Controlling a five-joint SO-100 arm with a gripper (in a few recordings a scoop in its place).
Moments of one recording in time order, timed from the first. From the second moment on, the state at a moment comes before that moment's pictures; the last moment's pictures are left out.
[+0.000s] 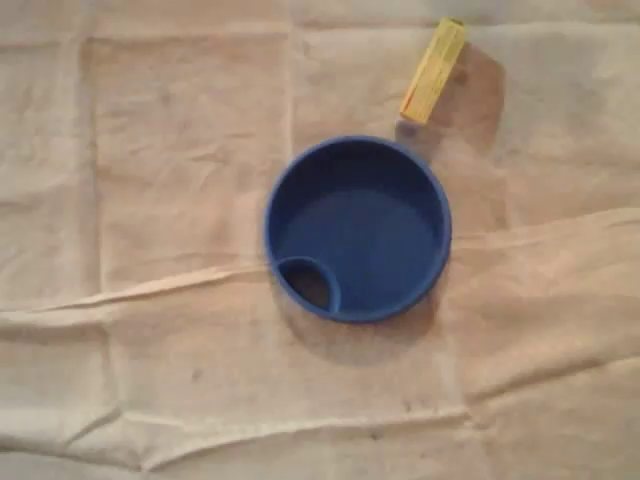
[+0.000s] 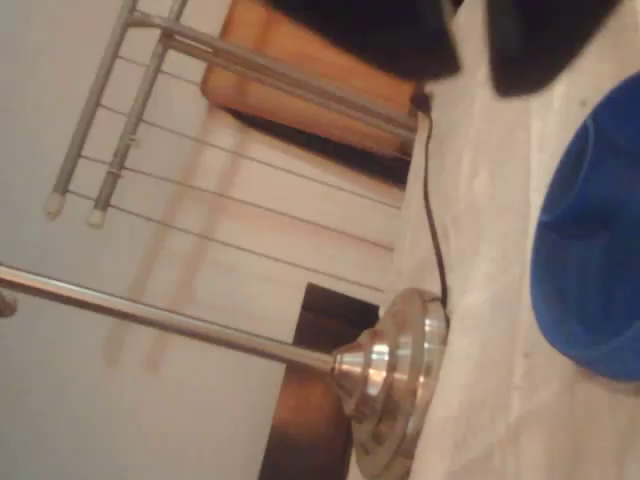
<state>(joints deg) -14.4 182.7 109.9 100.9 -5.0</state>
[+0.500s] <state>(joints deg) -14.4 182.7 109.9 100.9 -5.0</state>
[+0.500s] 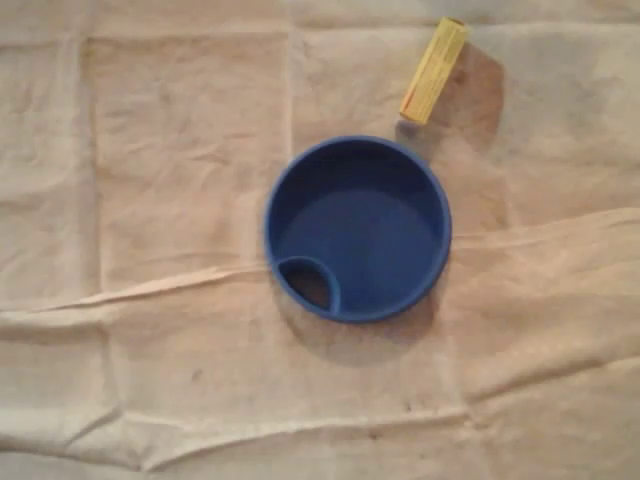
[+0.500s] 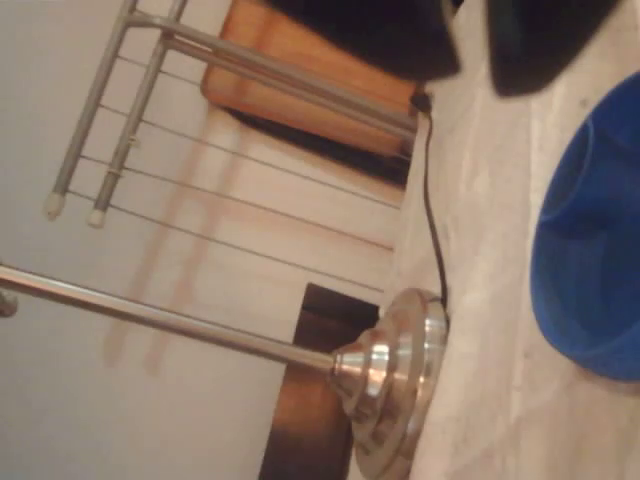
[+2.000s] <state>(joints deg) -14.4 170.1 109.9 100.4 -5.0</state>
